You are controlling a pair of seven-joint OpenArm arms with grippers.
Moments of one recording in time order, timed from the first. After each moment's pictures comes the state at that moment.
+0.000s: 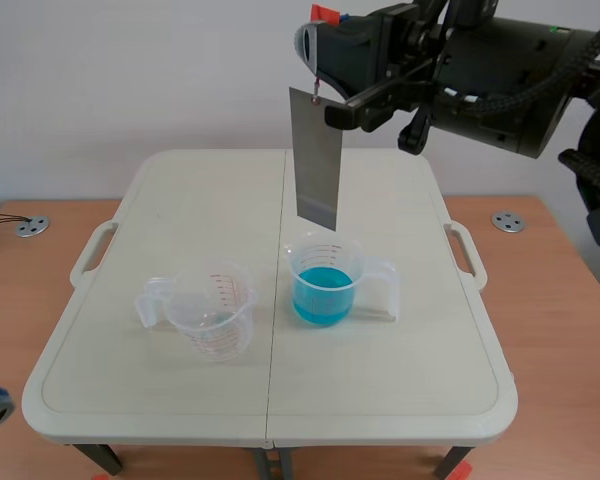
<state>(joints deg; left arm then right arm) 57.7 -41.4 -17.3 119.6 -18.4 -24.0 10.2 1.5 7.5 -0.2 108.9 29.5 45.5 -24.6</state>
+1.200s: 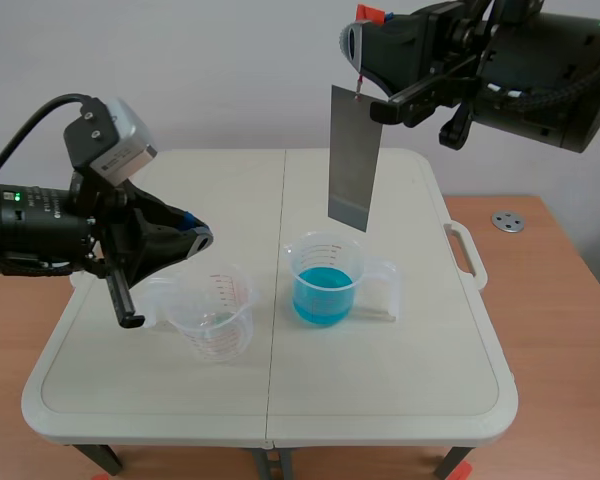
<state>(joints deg) -3.5 -35.9 19.4 92.6 -19.0 -42.5 9.5 1.5 9.7 3.3 108.9 29.4 45.3 -24.9</state>
